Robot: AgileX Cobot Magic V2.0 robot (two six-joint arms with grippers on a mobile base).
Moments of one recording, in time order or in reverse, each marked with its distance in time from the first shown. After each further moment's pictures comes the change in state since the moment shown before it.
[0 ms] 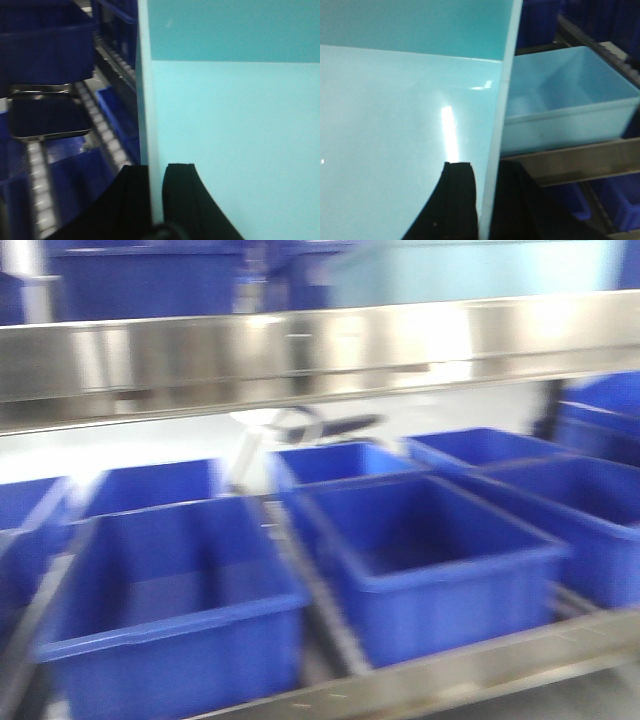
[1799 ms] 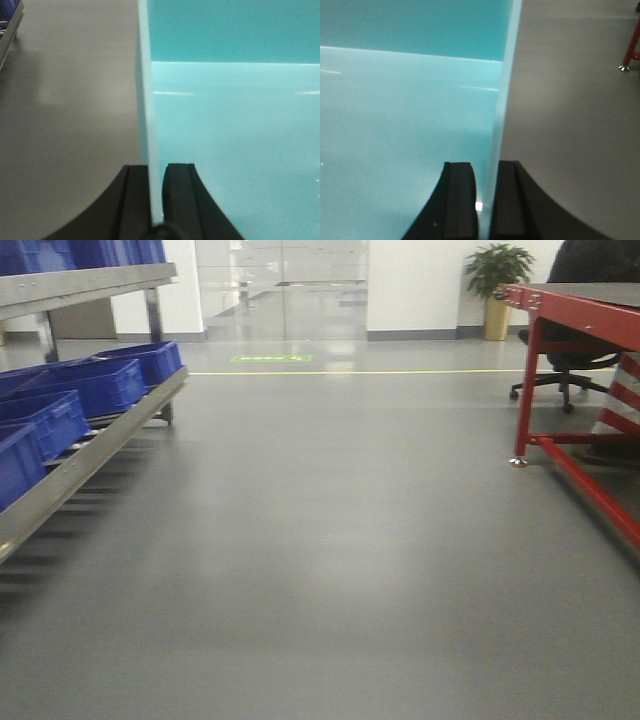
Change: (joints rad) left arm 0.000 0.000 0.000 0.000 -0.003 0.000; right arm 0.000 0.000 0.000 0.000 -0.002 0.000
